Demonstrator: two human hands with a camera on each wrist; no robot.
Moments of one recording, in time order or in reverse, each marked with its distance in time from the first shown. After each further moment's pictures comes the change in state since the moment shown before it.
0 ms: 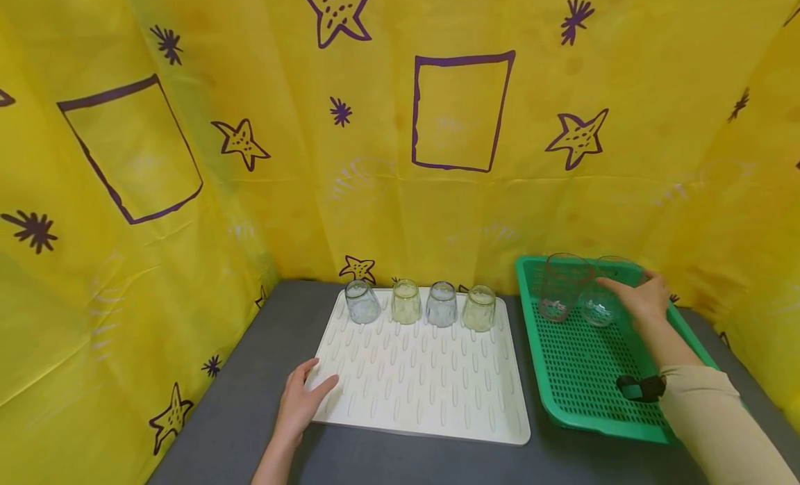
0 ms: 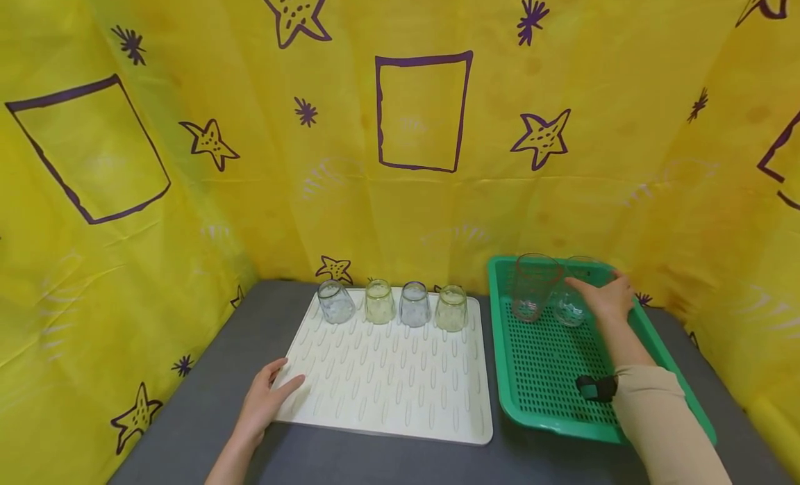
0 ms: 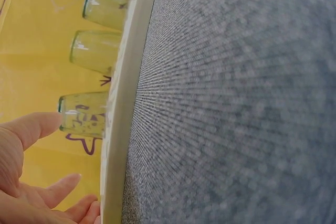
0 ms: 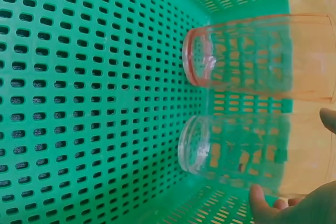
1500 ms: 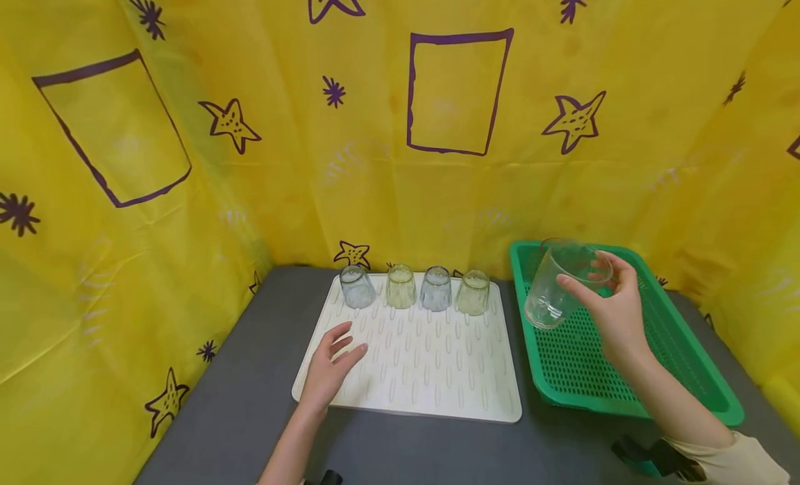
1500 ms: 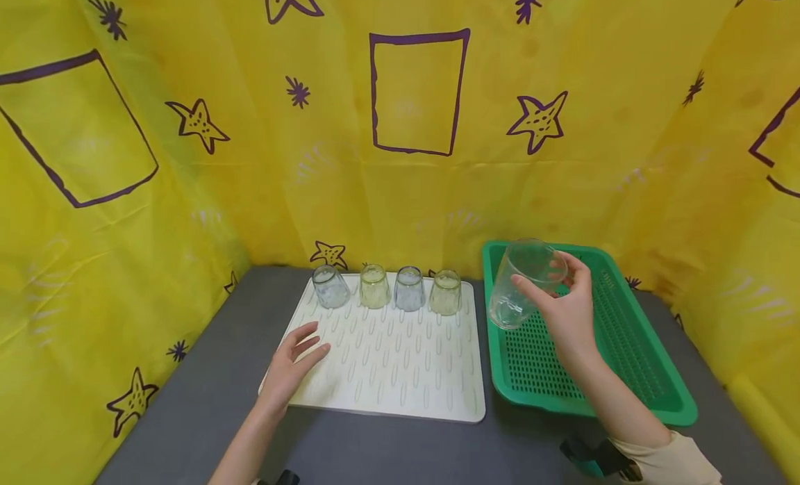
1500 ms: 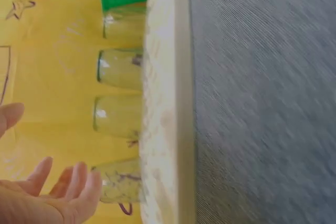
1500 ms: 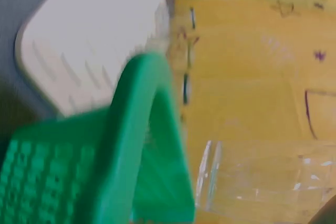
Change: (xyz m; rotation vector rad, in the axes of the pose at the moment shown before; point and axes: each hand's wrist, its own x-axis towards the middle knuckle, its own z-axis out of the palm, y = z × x) left_hand -0.012 0.056 0.032 -0.363 -0.140 0.149; right_hand -0.142 -0.067 0.015 0.262 -0.048 -0.308
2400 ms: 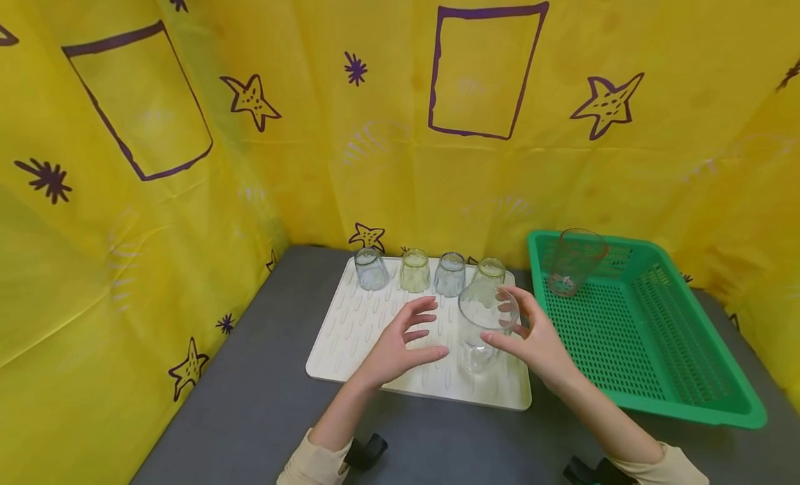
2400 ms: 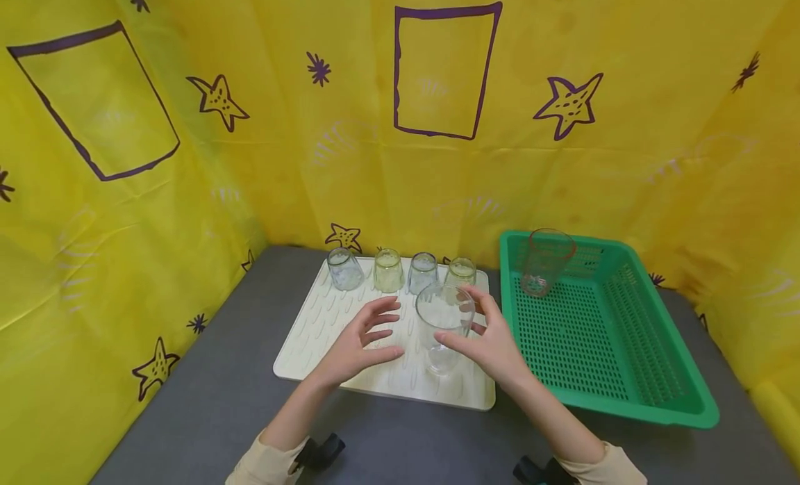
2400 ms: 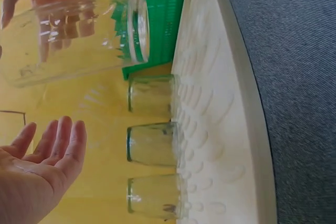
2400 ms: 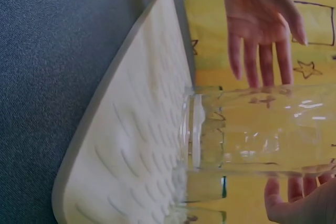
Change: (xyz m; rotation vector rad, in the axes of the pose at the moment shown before) left_hand -0.004 0.039 0.059 -0.016 -0.474 0.214; right_hand -0.051 0.018 0.084 0.099 -0.516 -0.110
